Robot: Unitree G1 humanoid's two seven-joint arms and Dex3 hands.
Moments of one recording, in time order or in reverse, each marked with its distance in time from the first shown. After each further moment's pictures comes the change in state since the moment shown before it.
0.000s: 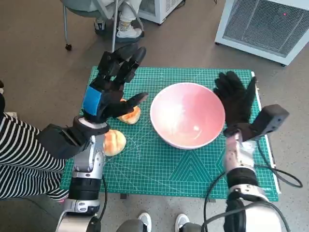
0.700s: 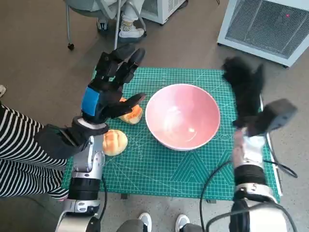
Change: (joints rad) left arm 0.000 0.002 0.007 0.001 -0.032 -0.005 -0.019; right arm 0.040 -0.100 0.082 -0.239 -0.116 -0.154 -0.039
